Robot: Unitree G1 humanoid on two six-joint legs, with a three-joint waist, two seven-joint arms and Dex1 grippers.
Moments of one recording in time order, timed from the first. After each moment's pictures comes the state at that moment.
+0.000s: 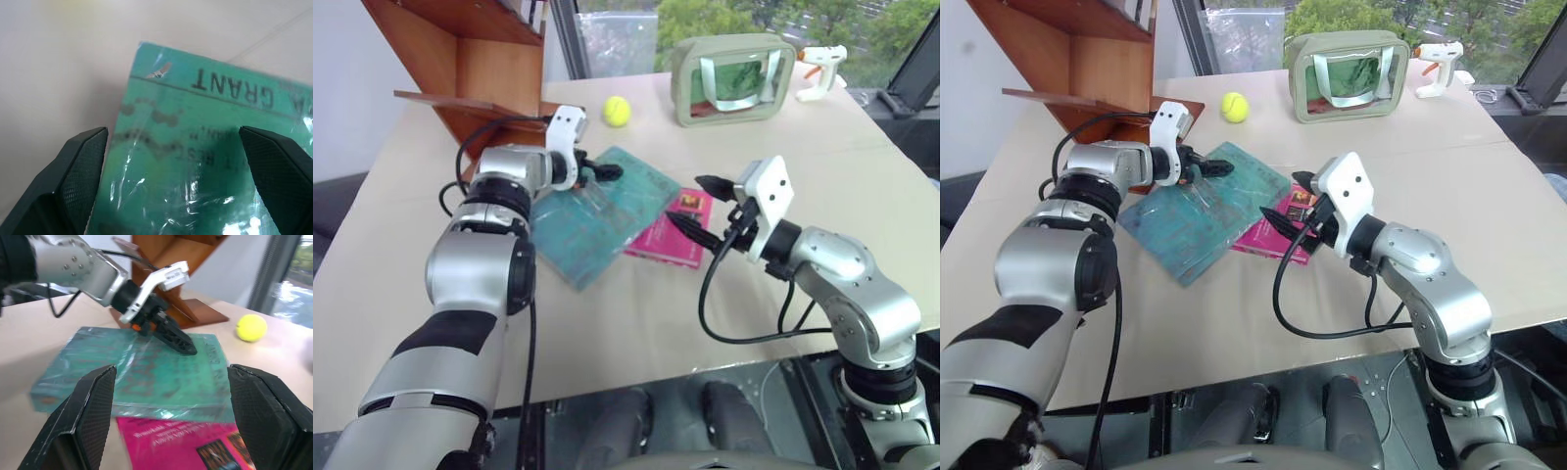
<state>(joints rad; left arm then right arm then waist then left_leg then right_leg) -1.37 0.46 0.02 1.28 -0.06 0.55 -0.84 -0.43 -0.35 0.05 -0.65 0.37 0.81 0.51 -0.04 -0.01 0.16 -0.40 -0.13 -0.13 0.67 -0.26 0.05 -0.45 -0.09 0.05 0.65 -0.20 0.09</state>
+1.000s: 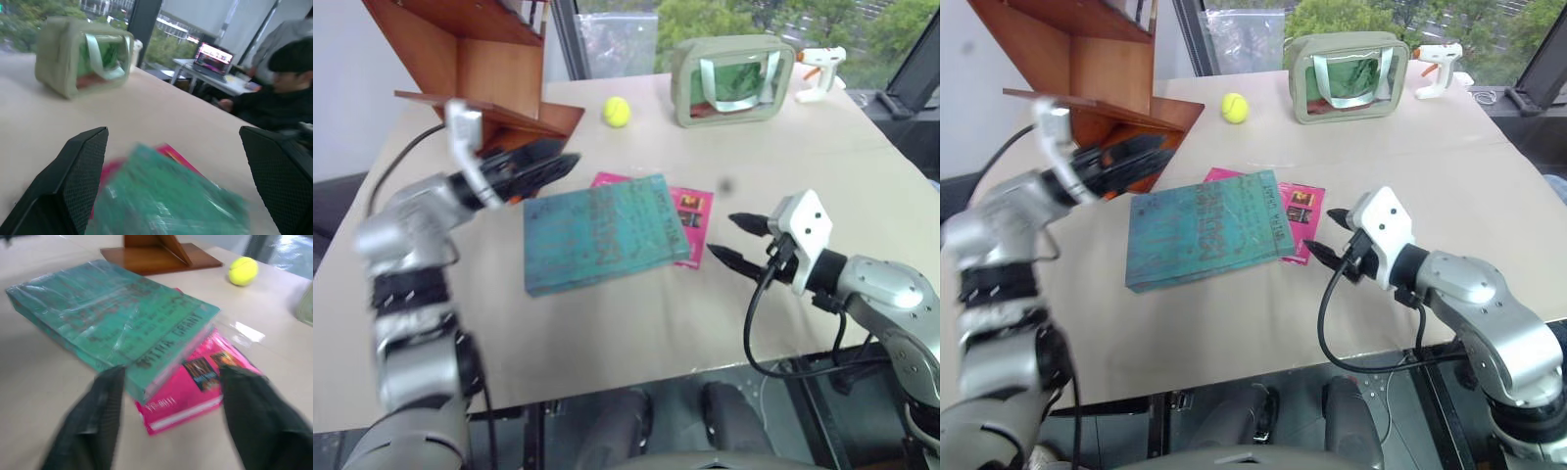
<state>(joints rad) -0.60 0.70 0.45 0.12 -0.66 0.88 -1.20 -0.29 -0.59 -0.03 -0.73 0.54 0.87 0.57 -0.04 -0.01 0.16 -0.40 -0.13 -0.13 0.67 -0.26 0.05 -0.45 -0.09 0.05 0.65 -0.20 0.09</state>
